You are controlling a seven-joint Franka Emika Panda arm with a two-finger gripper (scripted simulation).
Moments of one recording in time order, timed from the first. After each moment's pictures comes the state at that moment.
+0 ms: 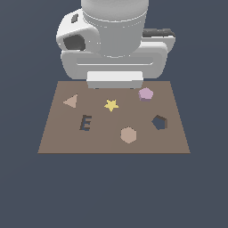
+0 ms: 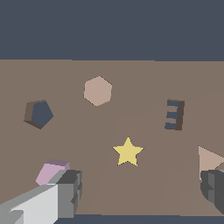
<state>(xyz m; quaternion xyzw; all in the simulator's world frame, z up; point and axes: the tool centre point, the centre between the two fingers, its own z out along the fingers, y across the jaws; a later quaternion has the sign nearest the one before) 0.002 0.001 0.170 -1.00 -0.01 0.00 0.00</state>
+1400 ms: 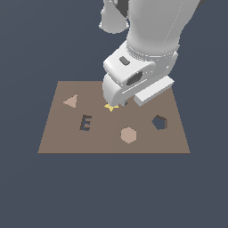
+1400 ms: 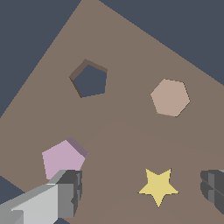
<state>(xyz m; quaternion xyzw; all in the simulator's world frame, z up) -0.005 0.067 0.120 -0.96 -0.30 0.00 0.00</state>
